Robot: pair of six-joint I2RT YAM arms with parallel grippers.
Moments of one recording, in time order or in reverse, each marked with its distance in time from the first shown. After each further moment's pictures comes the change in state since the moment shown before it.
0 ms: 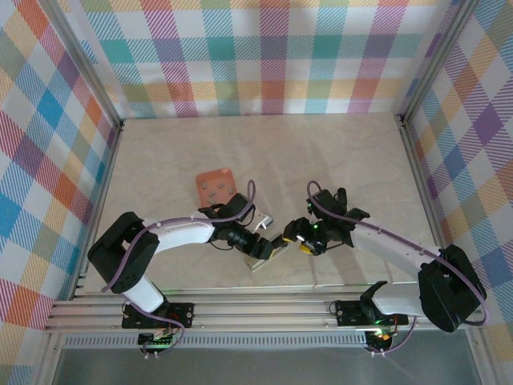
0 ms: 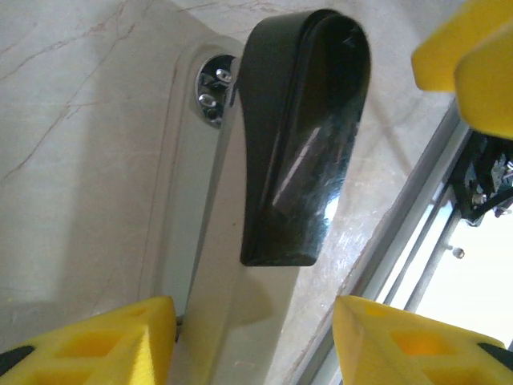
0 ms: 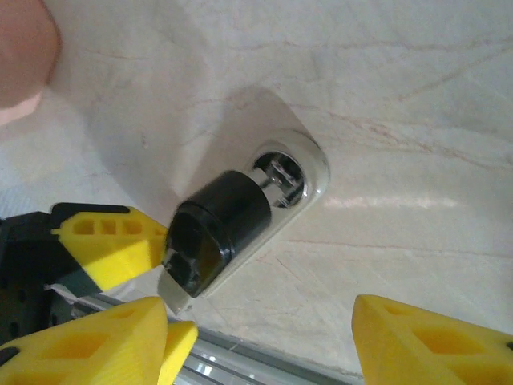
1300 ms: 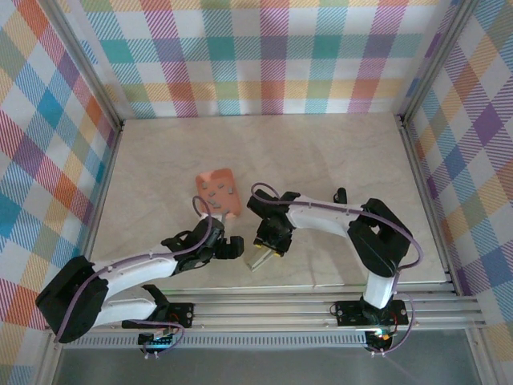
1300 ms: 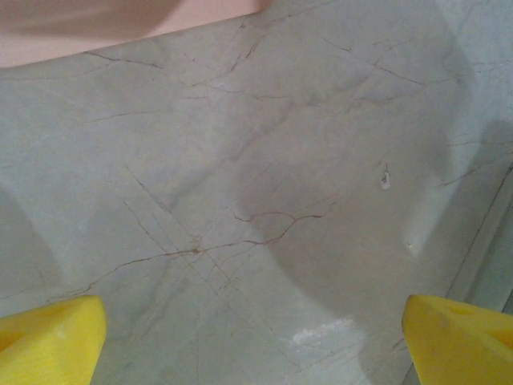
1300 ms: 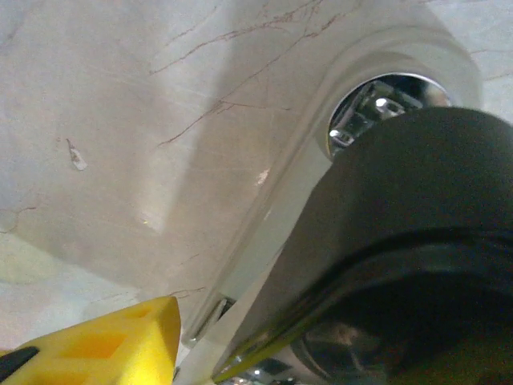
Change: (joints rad) left arm 0.019 -0.427 -0.400 0.146 -0.653 -0.355; right arm 0.274 0.544 0.497 -0.285 0.195 0.253
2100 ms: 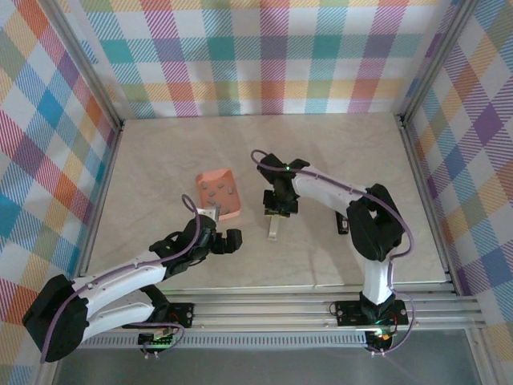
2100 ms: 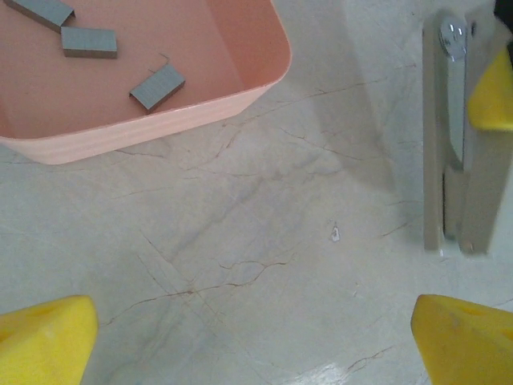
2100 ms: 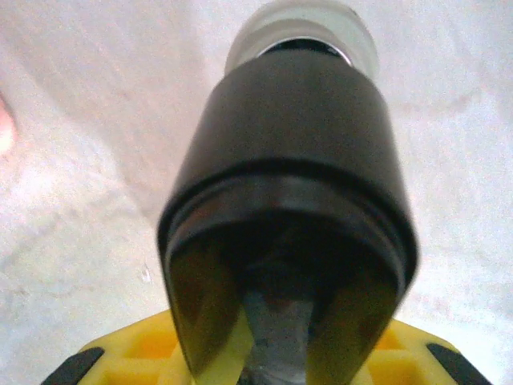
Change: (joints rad) left arm 0.013 -0.169 -0.013 -0.010 -0.056 0.026; right arm -0.217 0.126 0.288 -0.106 0.092 -0.572
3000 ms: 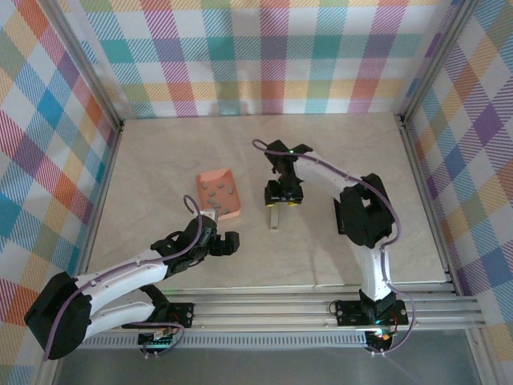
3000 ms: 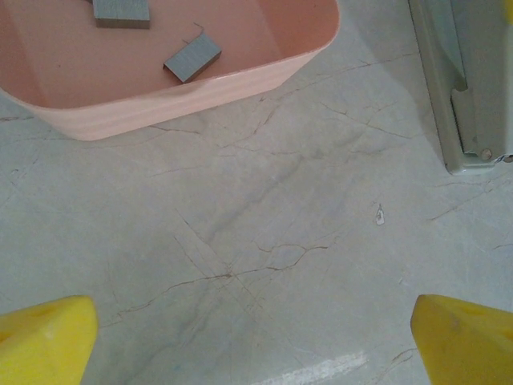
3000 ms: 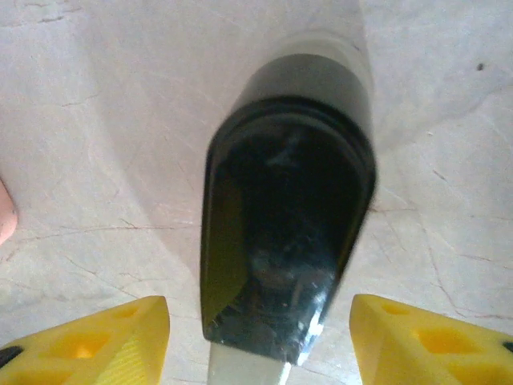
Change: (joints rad) left arm 0.015 0.028 0.000 -0.042 -0.008 0.027; right arm -0.121 0.090 0.136 -0.113 -0.016 -0.245
